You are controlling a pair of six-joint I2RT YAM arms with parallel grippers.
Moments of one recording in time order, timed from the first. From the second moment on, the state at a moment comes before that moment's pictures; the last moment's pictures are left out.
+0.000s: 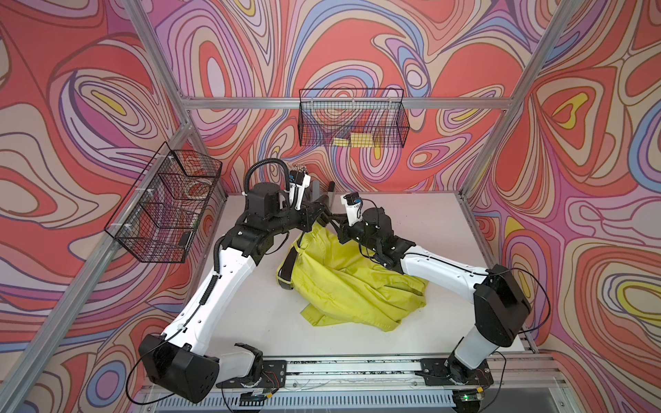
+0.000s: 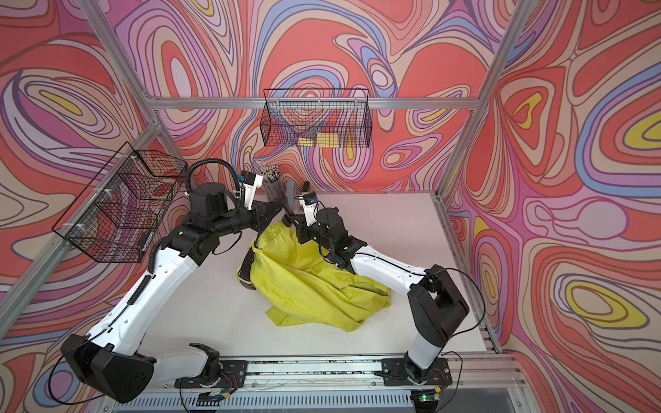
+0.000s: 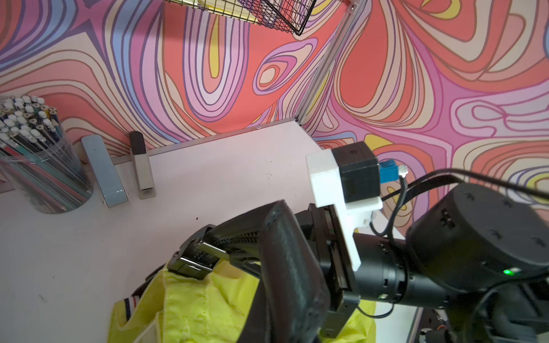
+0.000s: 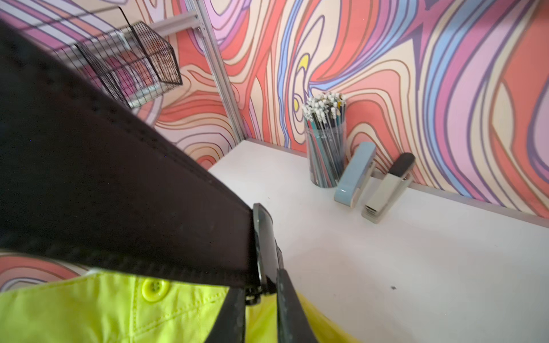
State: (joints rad) left arm -0.35 1.27 1.32 -0.40 0.48 -0.19; right arm 0.71 1.66 1.22 0.17 -0.03 0.20
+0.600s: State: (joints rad) left arm -0.43 1.17 1.17 -0.21 0.50 0.28; right arm 0.66 1.63 1.56 -0.71 0.28 0.07
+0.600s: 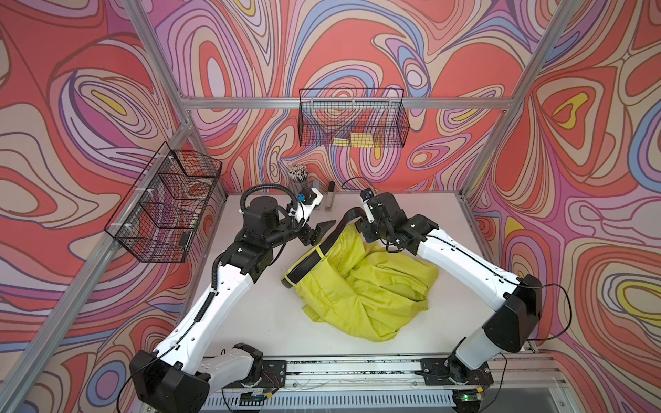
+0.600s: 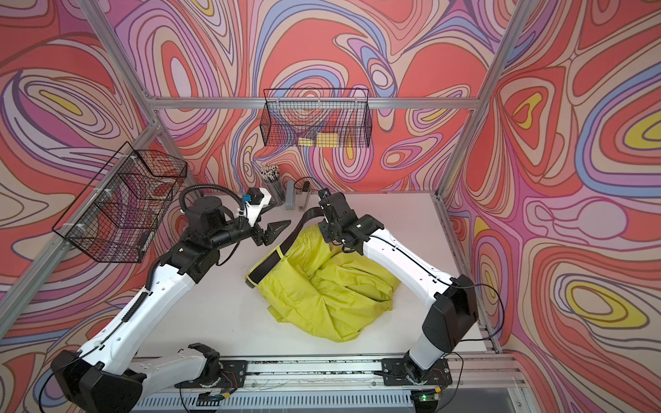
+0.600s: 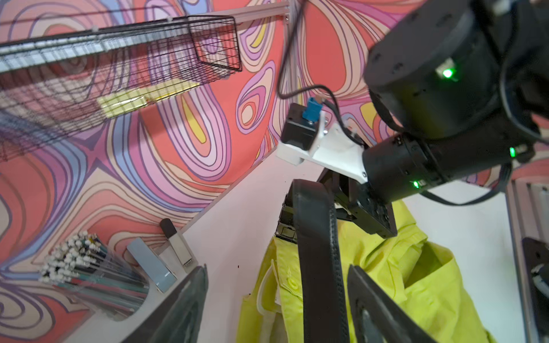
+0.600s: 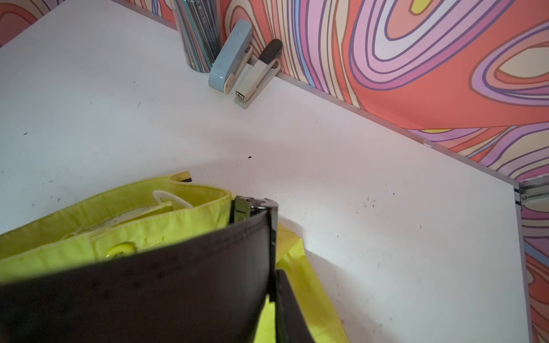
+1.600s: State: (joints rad) left arm -0.63 1.44 1.27 -0.07 0.12 0.53; right arm 0.66 1.68 1.71 -0.89 0.11 0.07
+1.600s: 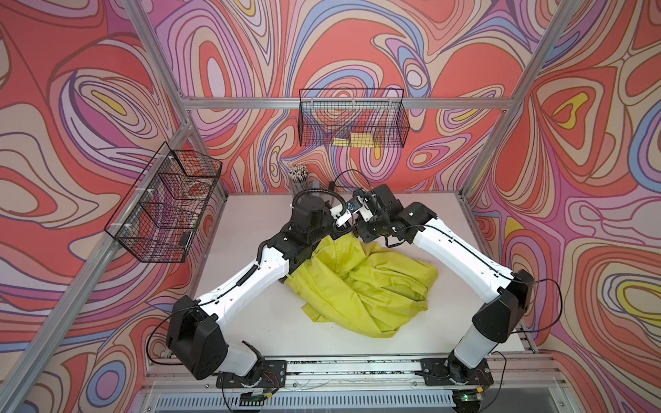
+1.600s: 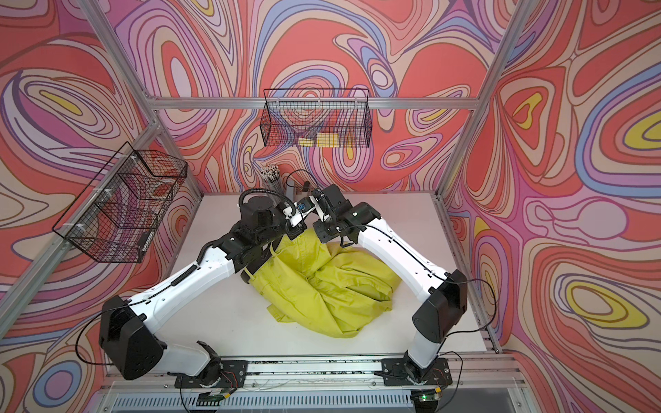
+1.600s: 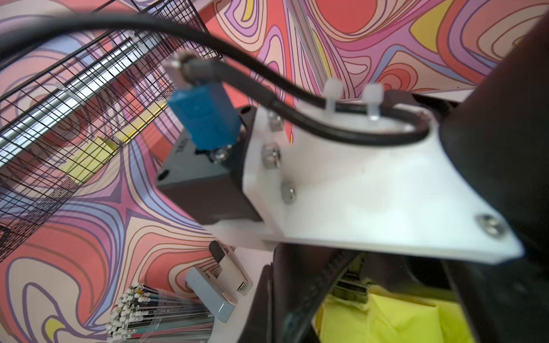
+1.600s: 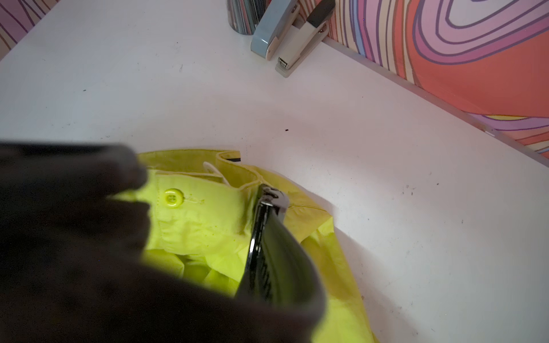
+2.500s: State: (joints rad) left arm -0.59 1.44 1.51 -0.44 0.03 0.07; right arm 0.64 1.40 1.17 0.01 0.01 0.20
